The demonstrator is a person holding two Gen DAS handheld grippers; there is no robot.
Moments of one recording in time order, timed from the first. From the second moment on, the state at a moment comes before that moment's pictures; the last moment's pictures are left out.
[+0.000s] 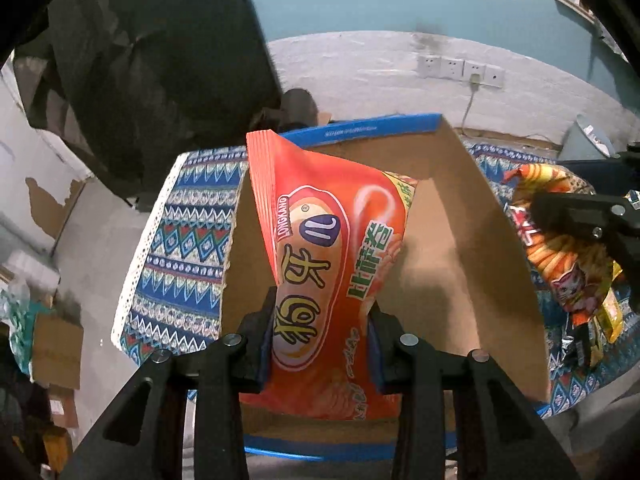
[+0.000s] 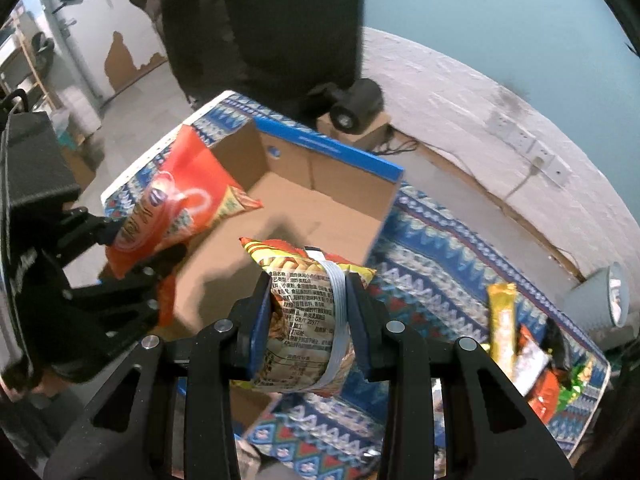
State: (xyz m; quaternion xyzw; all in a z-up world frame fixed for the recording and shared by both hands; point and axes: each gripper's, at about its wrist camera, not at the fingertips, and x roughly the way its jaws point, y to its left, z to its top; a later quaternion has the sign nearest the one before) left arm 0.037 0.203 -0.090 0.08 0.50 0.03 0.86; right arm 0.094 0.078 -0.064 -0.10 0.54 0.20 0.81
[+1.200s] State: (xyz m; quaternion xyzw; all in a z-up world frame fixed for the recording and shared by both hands) left arm 0.024 0.108 -0.065 0.12 0.49 -0.04 0.86; right arm 0.068 -0.050 -0.051 -0.06 0.55 0.11 0.82
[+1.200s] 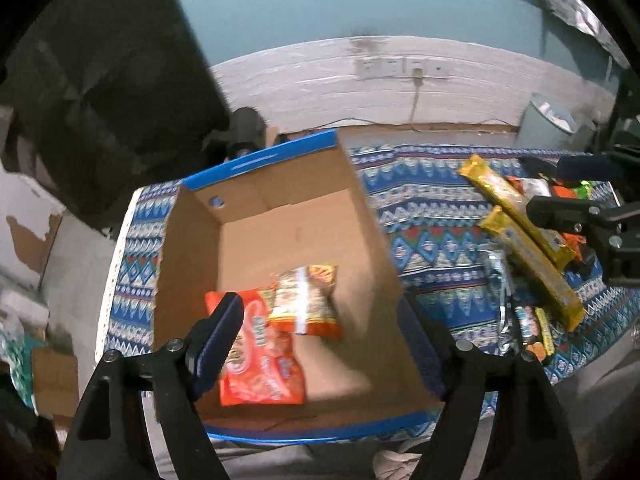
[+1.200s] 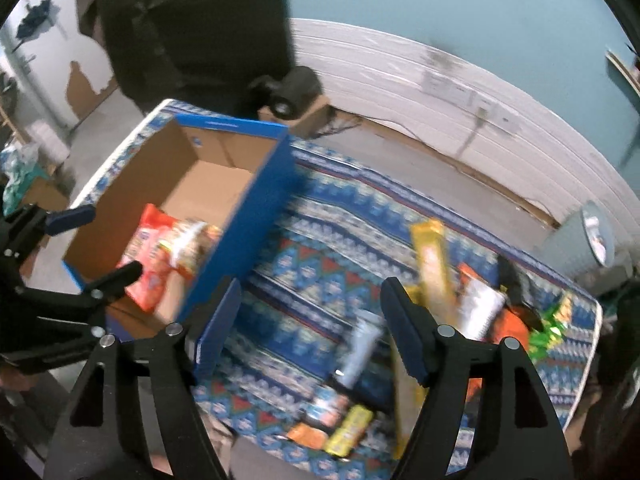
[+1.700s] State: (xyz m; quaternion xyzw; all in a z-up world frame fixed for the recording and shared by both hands) left arm 0.029 0.002 -0.077 0.18 0.49 -0.10 0.84; right arm 0.037 -0.178 -0.062 -0.03 0.56 0.03 0.83
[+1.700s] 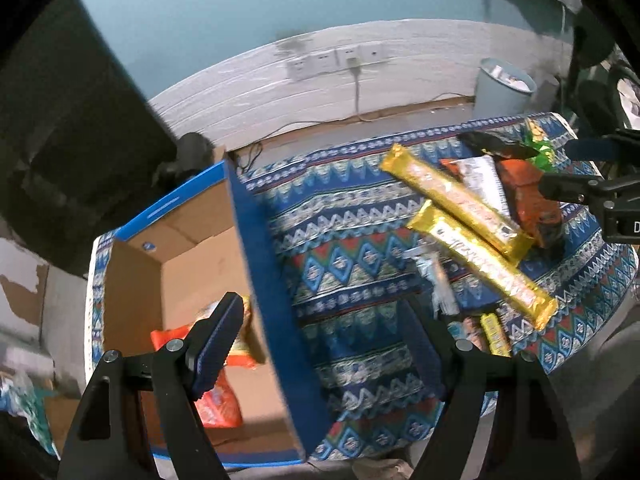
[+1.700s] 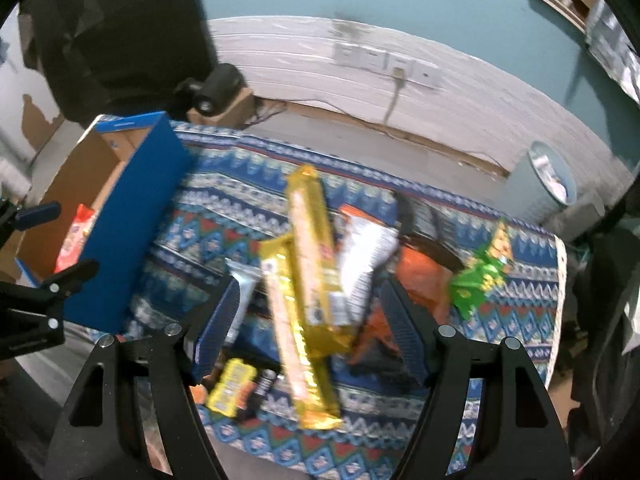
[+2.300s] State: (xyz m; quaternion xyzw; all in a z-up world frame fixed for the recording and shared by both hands) left arm 0.077 -0.052 -0.127 0.20 0.53 -0.12 0.82; right arm 0.056 -0.269 -0.127 0.01 0.61 -0.04 0.79
